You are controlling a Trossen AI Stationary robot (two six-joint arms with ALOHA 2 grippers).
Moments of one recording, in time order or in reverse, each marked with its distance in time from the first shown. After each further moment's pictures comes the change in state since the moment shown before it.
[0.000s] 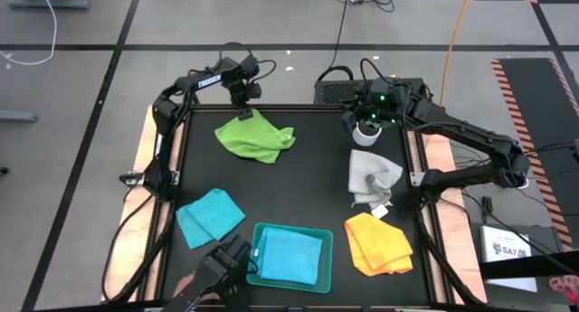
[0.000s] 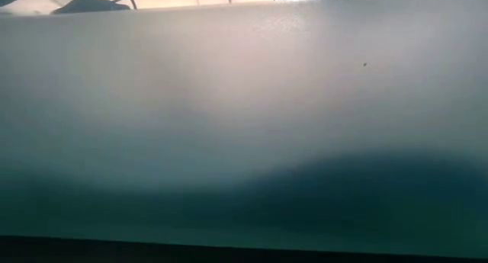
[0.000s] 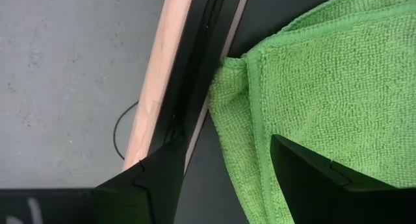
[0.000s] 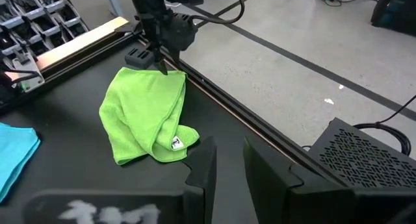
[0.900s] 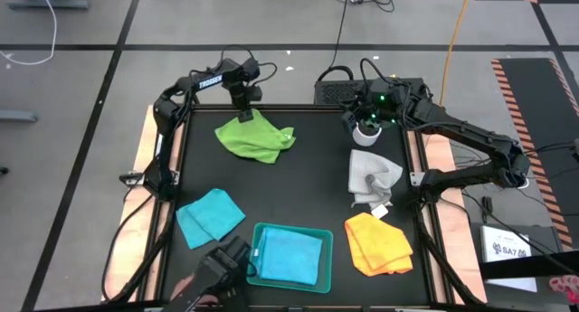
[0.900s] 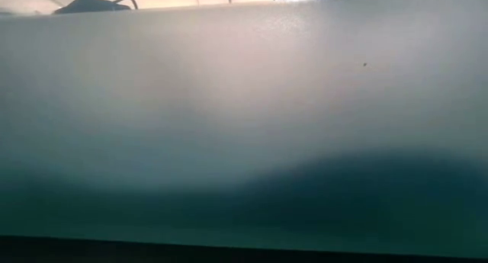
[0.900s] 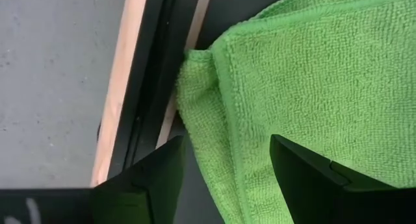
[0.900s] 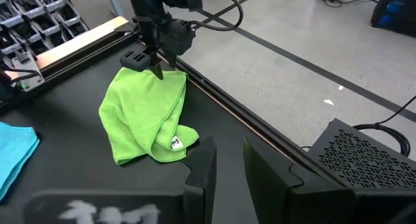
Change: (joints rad) left arm -0.003 0.003 -0.001 -0.048 0.033 0.002; right arm 0.000 0.000 0.000 0.000 0.000 -0.006
